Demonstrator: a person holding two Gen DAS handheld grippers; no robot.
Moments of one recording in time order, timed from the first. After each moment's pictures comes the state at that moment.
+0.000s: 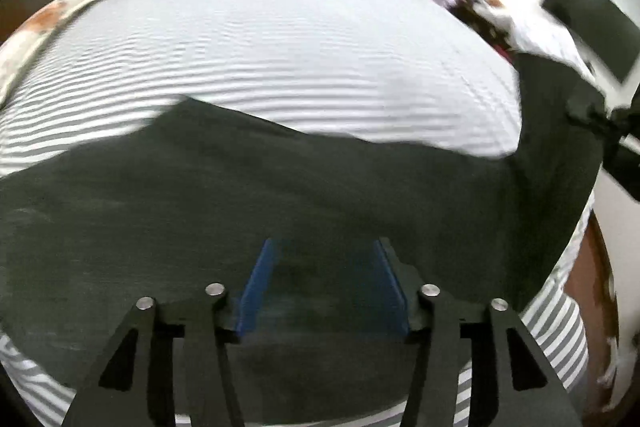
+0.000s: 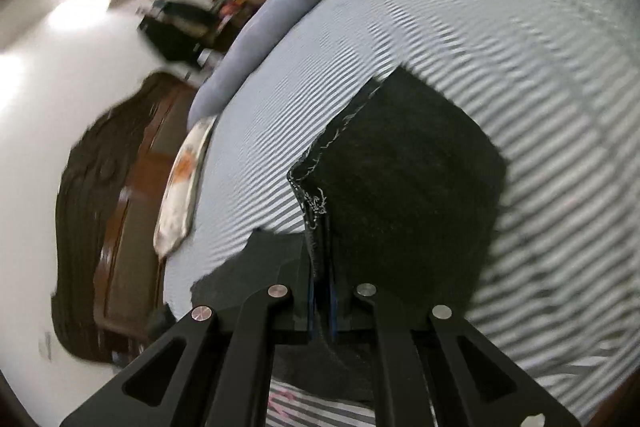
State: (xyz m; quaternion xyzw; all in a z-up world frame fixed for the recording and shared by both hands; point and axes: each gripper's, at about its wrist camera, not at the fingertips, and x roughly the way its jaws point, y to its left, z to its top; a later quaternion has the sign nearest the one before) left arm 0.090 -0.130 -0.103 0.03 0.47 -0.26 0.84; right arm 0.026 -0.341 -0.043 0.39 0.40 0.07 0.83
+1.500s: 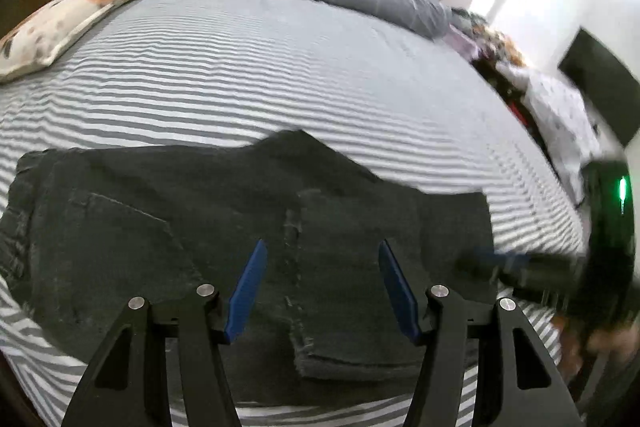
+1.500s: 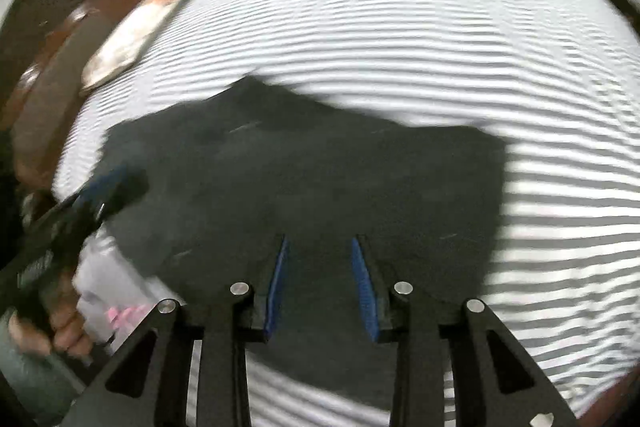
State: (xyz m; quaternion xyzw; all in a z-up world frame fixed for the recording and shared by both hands) left arm 0.106 -0.047 -0.084 -0.04 0.45 -0.23 0.86; right arm 0.067 -0.202 -0.091 0.13 0.54 0.02 0.83
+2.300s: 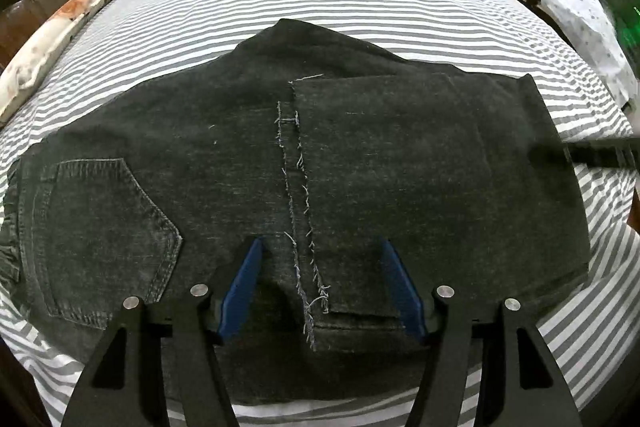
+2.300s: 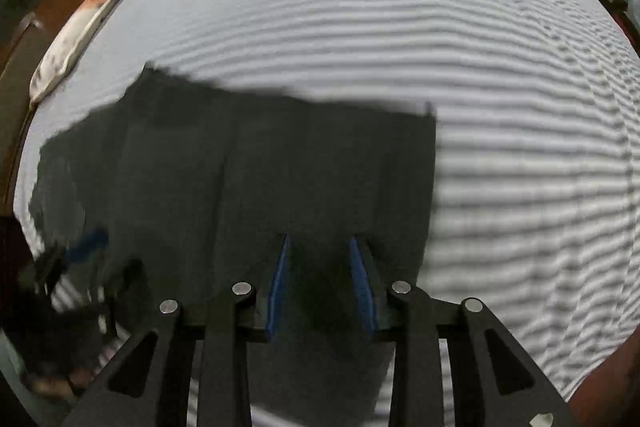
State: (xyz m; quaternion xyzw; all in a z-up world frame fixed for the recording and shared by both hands) left arm 0.090 -0.085 -0.157 0.10 0.50 -0.21 0.84; right arm 0.055 -0.226 -0.135 0.12 0.59 -0.02 0.80
